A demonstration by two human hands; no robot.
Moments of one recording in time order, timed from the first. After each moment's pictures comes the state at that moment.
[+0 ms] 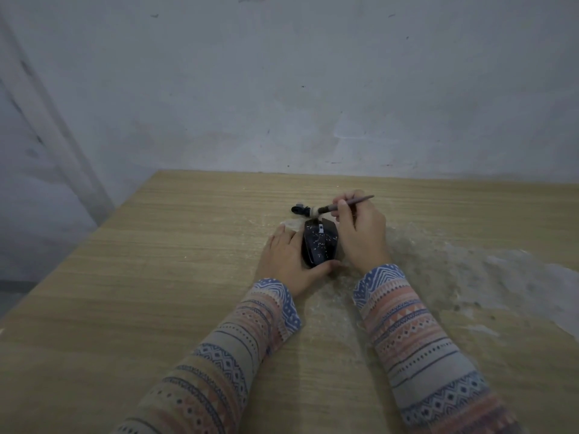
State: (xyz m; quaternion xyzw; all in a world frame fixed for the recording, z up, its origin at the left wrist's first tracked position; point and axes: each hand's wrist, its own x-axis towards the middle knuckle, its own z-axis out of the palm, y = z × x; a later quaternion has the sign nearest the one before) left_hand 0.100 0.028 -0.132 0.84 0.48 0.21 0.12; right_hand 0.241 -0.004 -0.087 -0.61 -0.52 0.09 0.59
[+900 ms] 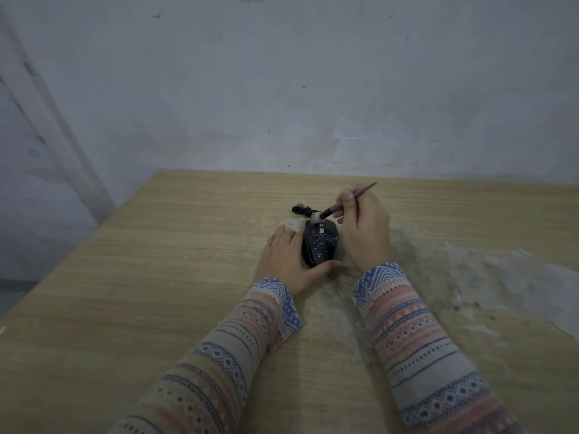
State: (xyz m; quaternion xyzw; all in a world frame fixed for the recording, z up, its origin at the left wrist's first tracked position) left_hand 0.100 0.025 -0.128 0.84 0.48 0.21 0.12; right_hand 0.240 -0.006 -0.081 -0.61 -0.52 0.03 0.60
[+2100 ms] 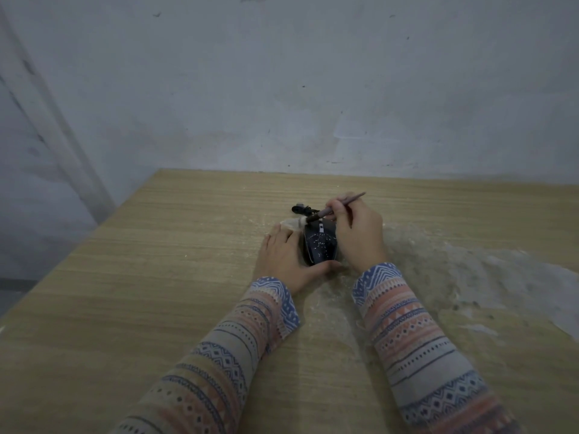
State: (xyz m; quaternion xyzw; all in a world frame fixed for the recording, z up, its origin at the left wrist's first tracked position) left_hand 0.099 0.027 -0.130 0.82 0.51 0.22 0.14; right_hand 0.234 -0.008 -0.081 -0.65 -0.52 0.10 0.55
